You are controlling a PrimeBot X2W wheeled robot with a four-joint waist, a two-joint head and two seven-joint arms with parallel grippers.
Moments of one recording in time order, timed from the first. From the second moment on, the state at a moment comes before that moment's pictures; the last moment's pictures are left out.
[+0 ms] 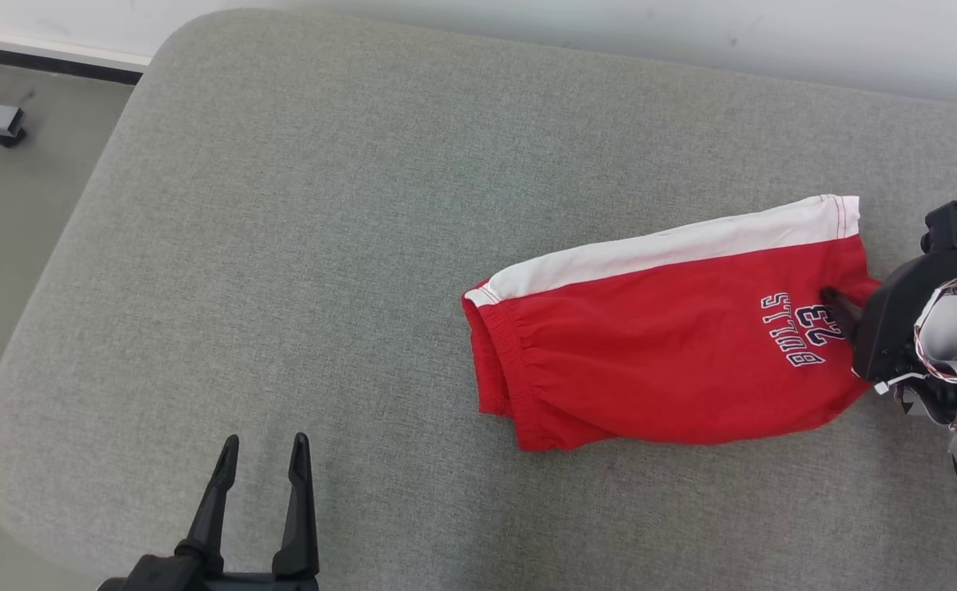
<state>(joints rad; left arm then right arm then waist) 0.02 0.05 -0.11 0.02 -0.24 -0.06 -0.26 -0.79 -0.46 0.39 0.88 0.65 0.13 0.43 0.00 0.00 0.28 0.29</state>
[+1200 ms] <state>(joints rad) 0.02 0.05 -0.12 0.06 -0.26 -0.06 -0.26 -0.53 -0.47 -0.01 0.69 0.26 0.13 0.32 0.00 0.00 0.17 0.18</state>
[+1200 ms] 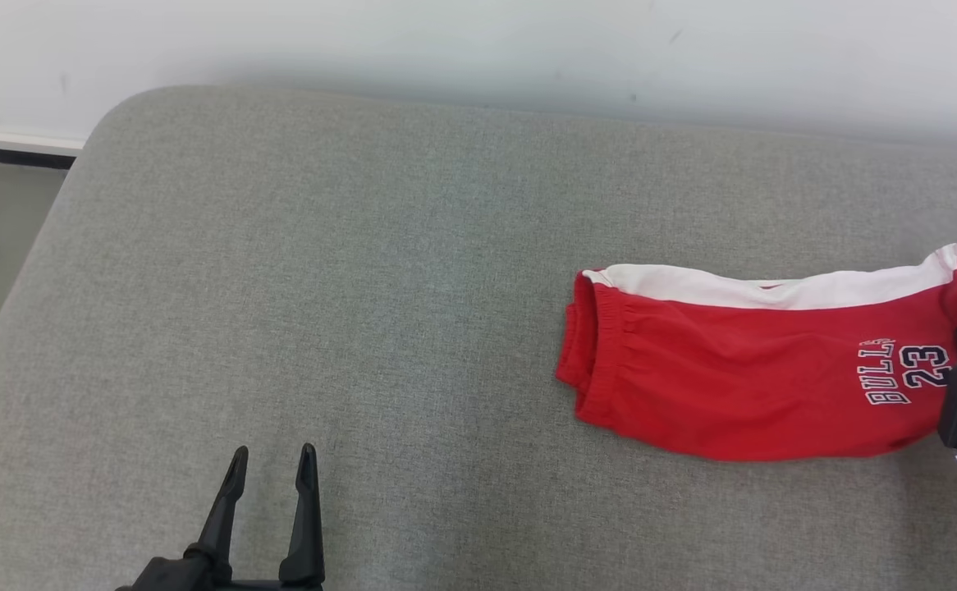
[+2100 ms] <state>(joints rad) 0.05 0.05 -0.15 0.08 -0.29 -0.06 -0.26 -0.45 -0.33 0.19 0.32 0.24 0.13 0.52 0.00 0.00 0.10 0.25</state>
